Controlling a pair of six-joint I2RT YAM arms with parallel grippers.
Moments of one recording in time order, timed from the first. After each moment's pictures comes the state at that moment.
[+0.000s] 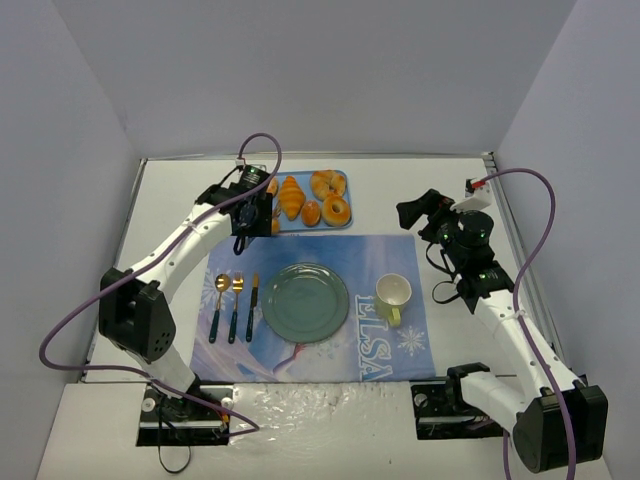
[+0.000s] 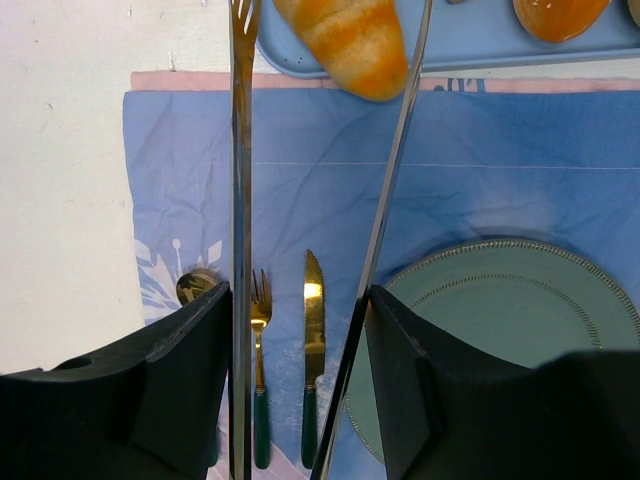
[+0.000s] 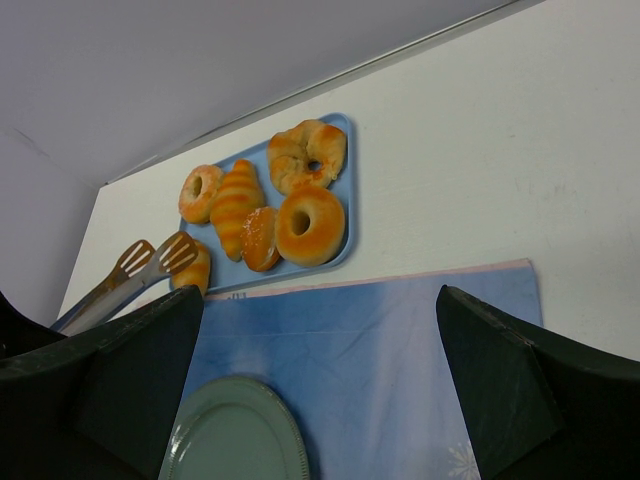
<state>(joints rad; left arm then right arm) -0.45 1.64 1.49 -0.86 -0.27 -0.37 0.17 1.00 0.70 0.10 -0.06 0.57</state>
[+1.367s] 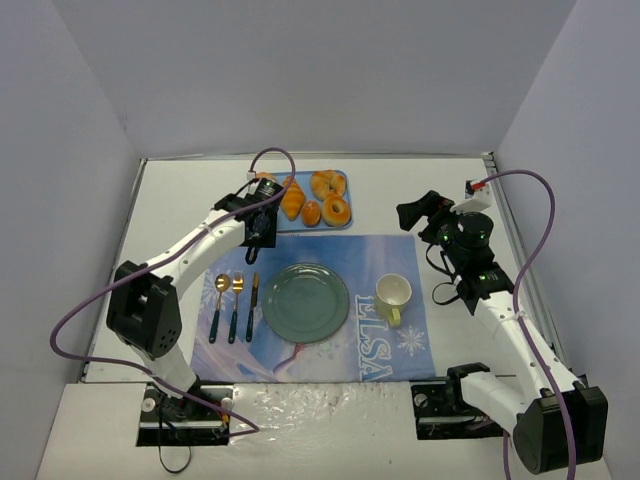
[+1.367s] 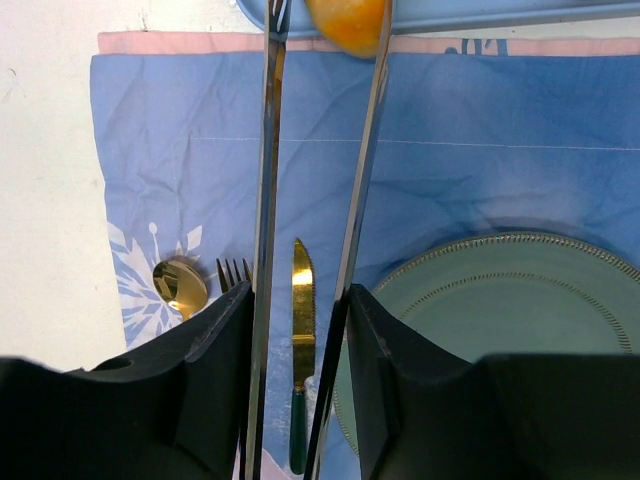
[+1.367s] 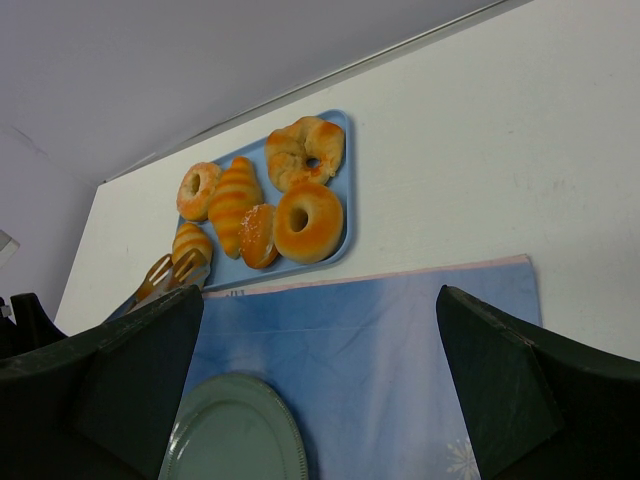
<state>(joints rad) -0.52 1.68 1.43 -0.84 -0.33 -0.42 0.17 0.99 0.69 0.10 -0.06 0.57</state>
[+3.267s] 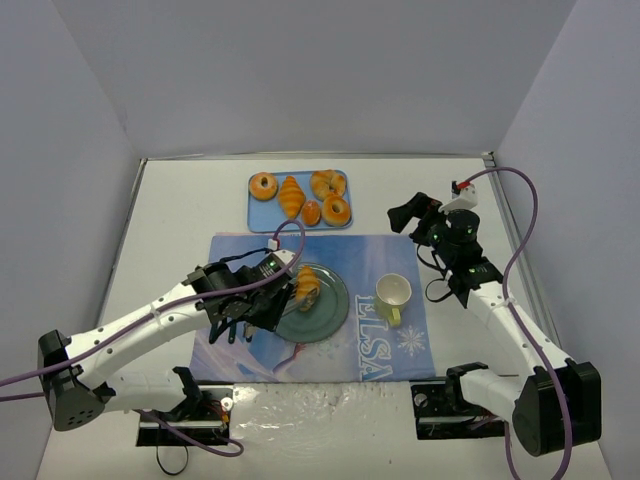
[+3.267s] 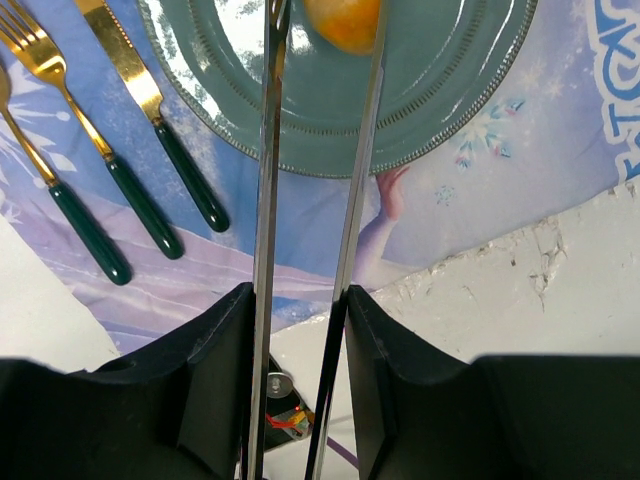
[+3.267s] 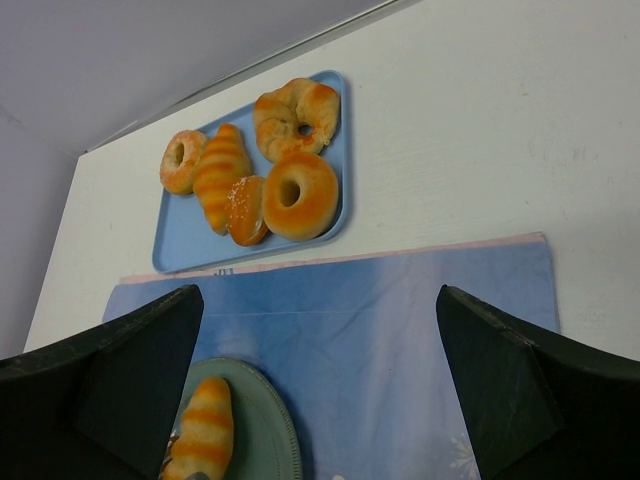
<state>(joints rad) -0.97 1.18 1.12 -1.09 -0.16 -0.50 0.21 1.08 0.68 0.13 -0.06 0.58</state>
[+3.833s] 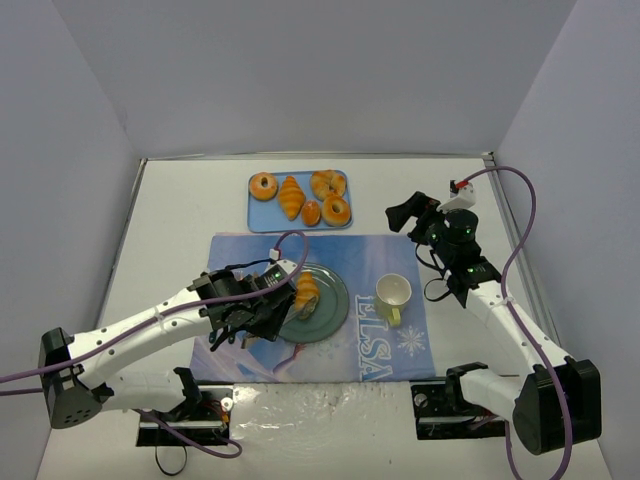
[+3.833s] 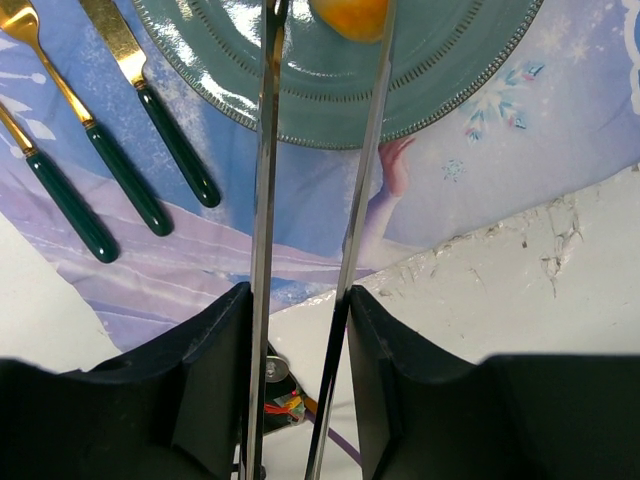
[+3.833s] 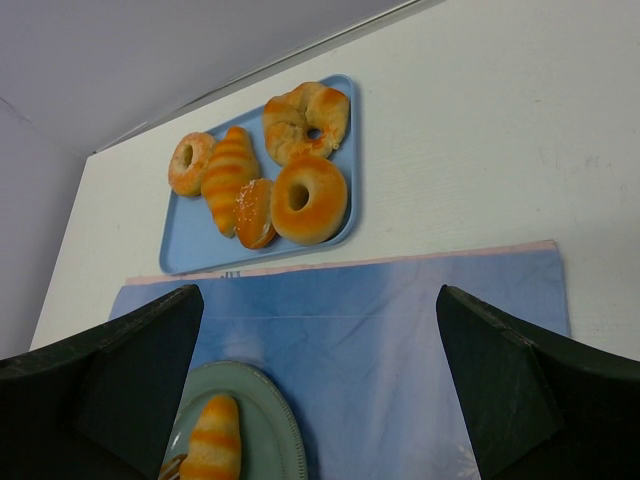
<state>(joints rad) -1.03 1.17 1.08 -1.11 -0.18 -0.56 0.22 1.09 0.68 0.16 -0.06 0.58</state>
